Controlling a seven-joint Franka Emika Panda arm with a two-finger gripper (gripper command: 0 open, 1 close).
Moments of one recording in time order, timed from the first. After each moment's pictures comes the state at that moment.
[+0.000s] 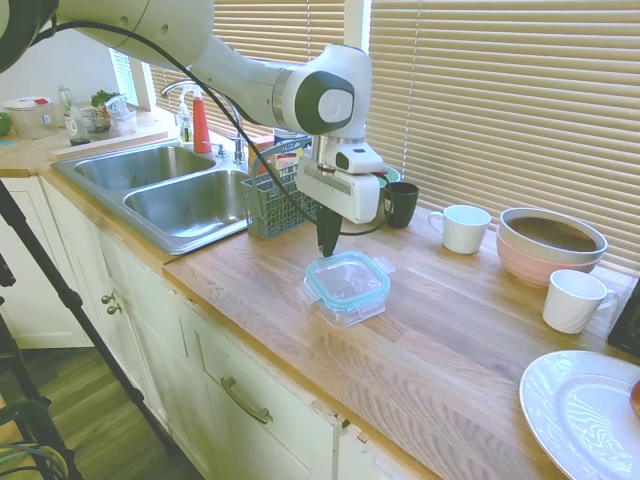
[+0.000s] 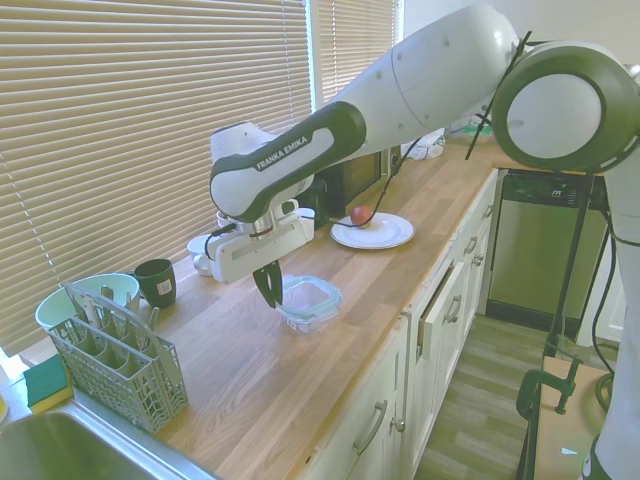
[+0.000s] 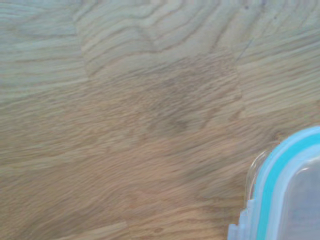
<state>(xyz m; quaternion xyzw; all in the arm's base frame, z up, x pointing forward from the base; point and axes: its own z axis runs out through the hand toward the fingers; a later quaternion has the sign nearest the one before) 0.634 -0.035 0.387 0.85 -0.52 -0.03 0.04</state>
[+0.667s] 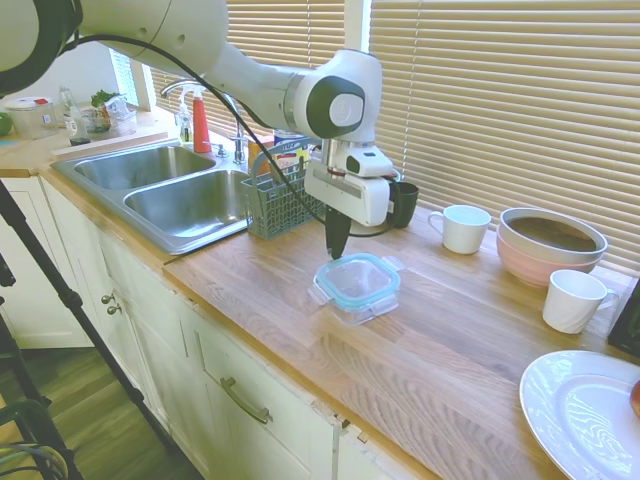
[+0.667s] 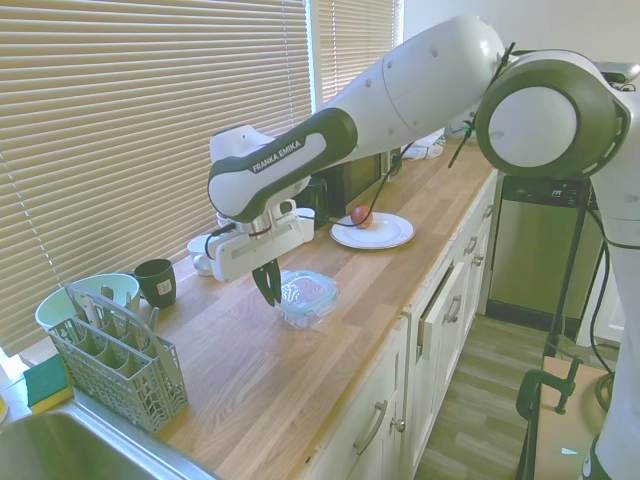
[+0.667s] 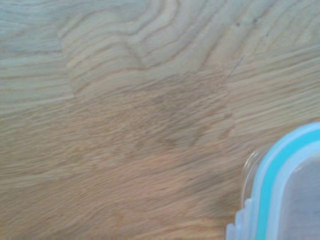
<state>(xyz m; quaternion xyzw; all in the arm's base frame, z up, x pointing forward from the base) 0.644 -0.047 0.381 0.86 -0.51 -0.04 0.04</state>
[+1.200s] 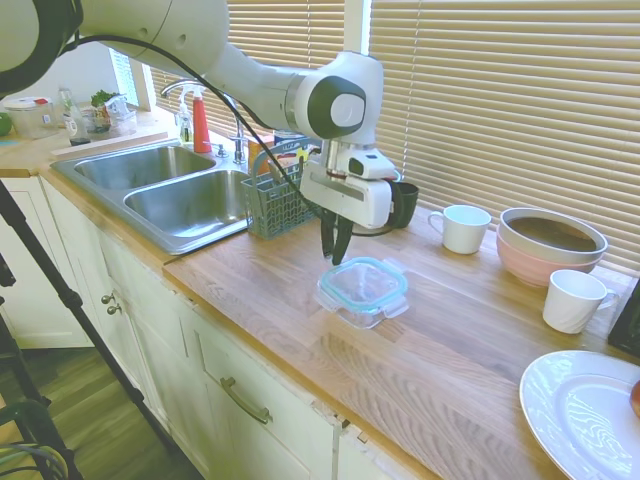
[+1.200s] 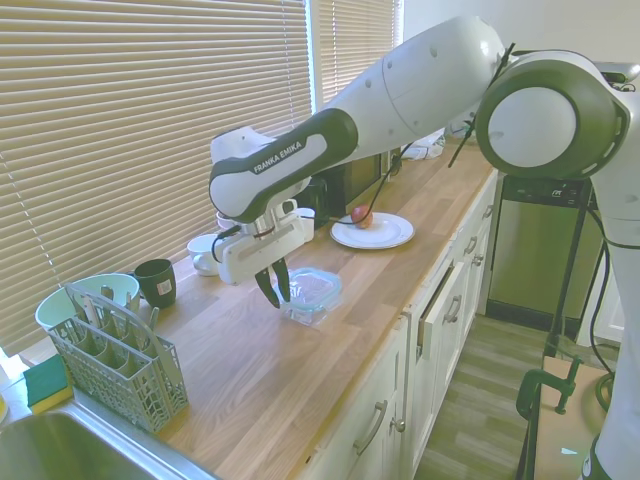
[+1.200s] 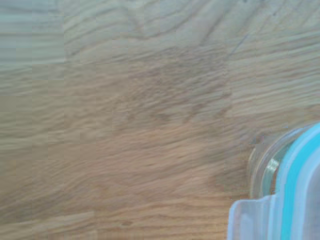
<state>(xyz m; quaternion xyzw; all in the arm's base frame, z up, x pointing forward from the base) 0.638 -0.050 0.378 0.88 -0.47 -0.06 0.06</state>
